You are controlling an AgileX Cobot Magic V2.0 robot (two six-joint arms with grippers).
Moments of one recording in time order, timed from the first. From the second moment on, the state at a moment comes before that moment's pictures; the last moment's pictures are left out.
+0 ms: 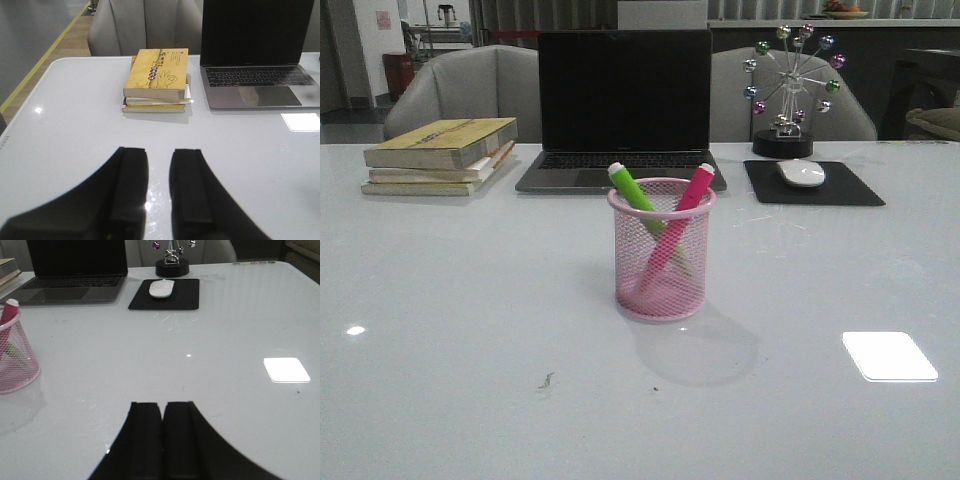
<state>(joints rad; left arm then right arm) -0.05 0.74 -0.66 -0.02 0.28 0.02 0.01 -0.01 0.03 0.16 0.25 -0.03</state>
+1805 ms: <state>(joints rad) -0.05 0.74 -0.66 -0.02 0.28 0.02 0.05 -0.01 0.03 0.06 0.17 -0.03</state>
